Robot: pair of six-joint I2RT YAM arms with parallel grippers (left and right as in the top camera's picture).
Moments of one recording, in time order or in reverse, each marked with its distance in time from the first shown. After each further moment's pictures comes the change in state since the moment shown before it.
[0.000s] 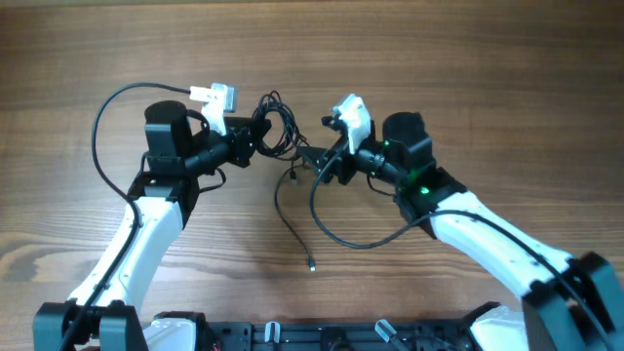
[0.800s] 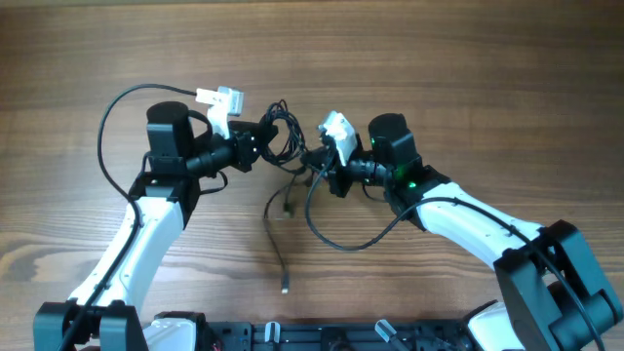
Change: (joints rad) left arm -0.004 0.000 0.000 -0.018 0.088 0.000; right arm 0.000 0.127 0.005 -0.055 -0.164 -0.035
